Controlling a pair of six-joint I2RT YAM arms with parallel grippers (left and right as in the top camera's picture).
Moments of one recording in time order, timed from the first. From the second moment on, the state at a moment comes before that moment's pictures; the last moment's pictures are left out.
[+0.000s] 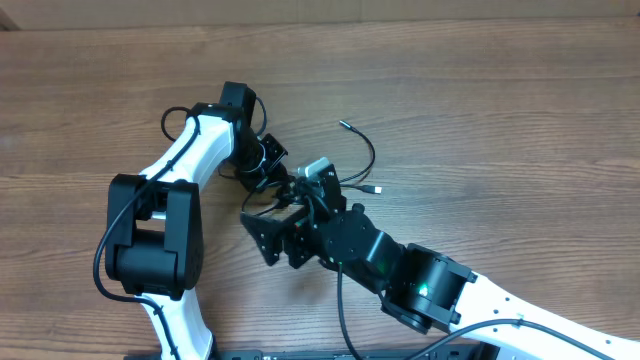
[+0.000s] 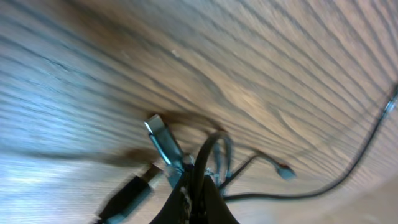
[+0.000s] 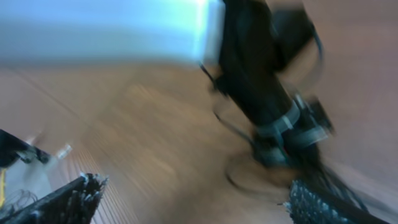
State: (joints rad) left arm -0.17 2.01 1.38 -0.88 0.49 -0.87; right arm 1.08 1.24 0.98 -0.10 0.17 0.54
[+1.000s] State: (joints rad) left arm -0.17 2.01 1.38 -0.94 1.13 0.55; right arm 0.68 1.29 0.97 -0.56 -0.13 0.78
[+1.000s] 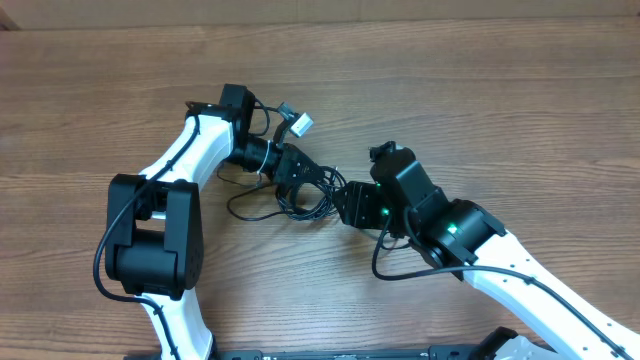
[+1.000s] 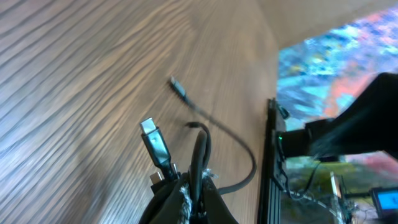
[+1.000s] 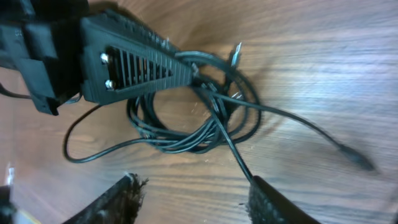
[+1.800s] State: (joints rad) left arm -0.14 2.01 1.38 -0.92 1.25 0.67; right arm 0.51 1.41 0.97 -0.64 -0.19 0.70
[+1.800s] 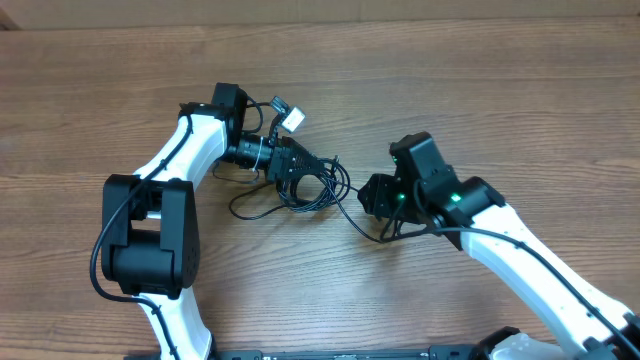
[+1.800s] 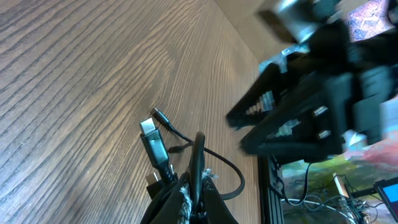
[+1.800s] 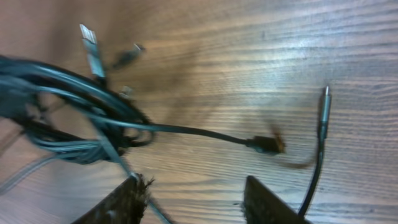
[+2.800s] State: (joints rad) left arm -0.14 2.01 1.38 -0.93 1.29 0.66; right arm 0.51 1.57 0.88 -0.46 -0.13 0.44
